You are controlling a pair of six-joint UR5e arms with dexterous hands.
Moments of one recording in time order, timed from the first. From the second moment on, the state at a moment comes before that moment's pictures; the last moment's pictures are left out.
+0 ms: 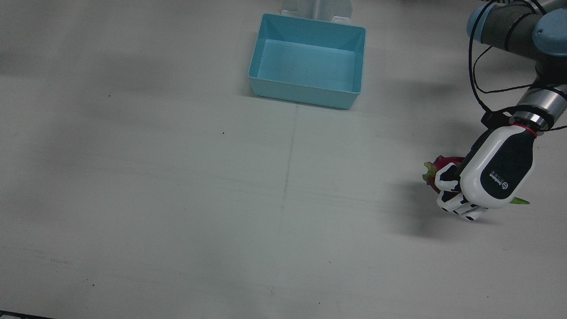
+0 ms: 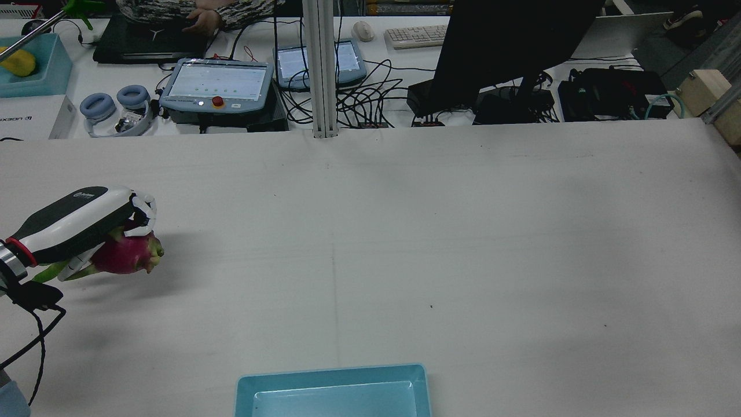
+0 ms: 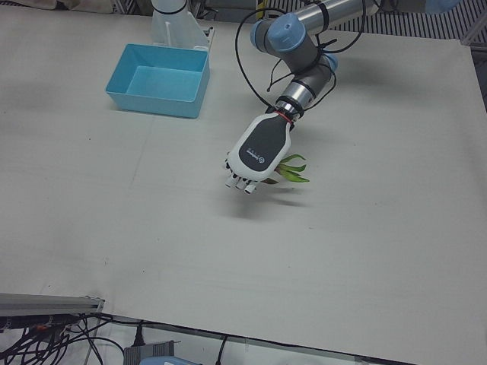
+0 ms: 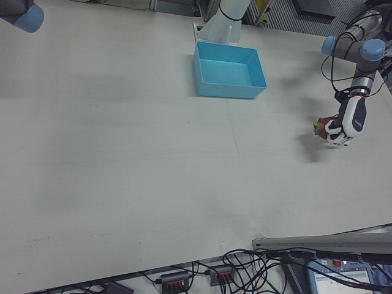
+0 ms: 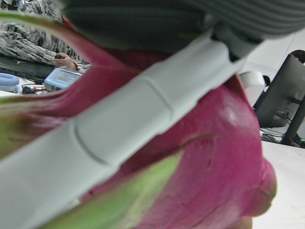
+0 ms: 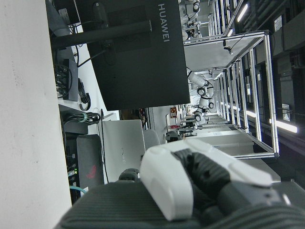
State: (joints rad) left arm -0.79 -1.77 -1.97 0.45 1.40 1.35; right arm 1.50 -1.65 1.62 -3.27 -1.57 0.14
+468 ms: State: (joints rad) left arm -0.95 -1.98 -2.02 0.60 1.82 1.31; right arm 1.50 -1.65 1.62 -3.27 -1.57 0.14
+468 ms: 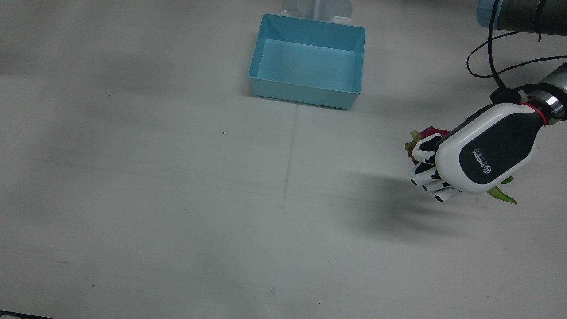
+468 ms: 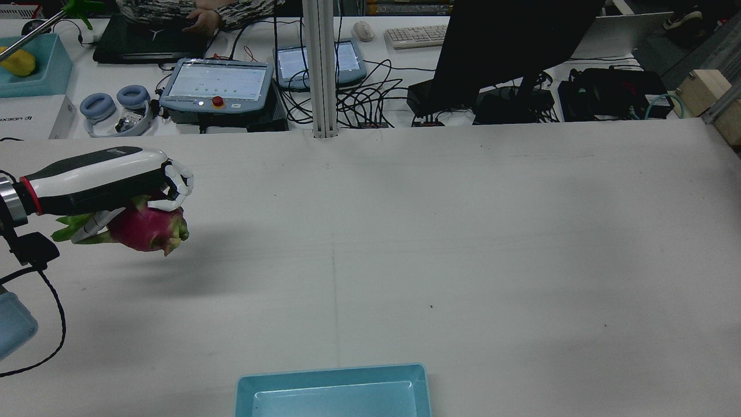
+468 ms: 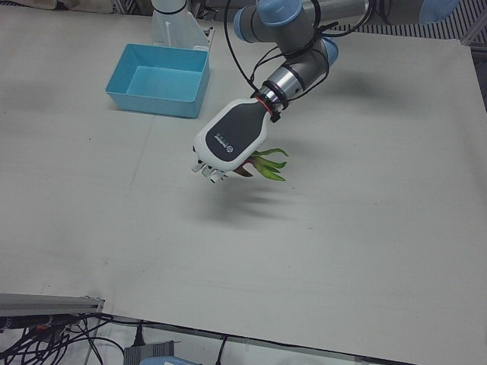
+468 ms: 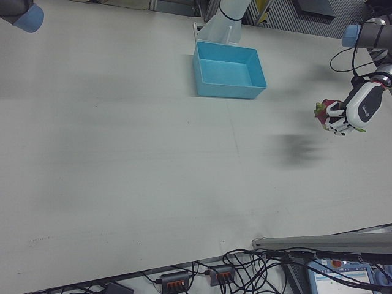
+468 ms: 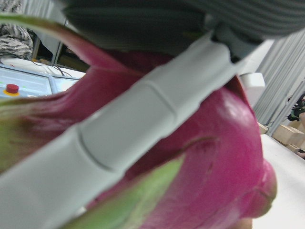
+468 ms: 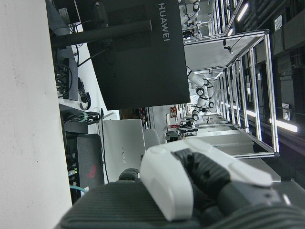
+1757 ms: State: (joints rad) left arm -0.45 -2.01 -2.13 0.27 1.98 1.00; right arm 1.50 -1.65 1.62 -3.27 -1.57 0.14
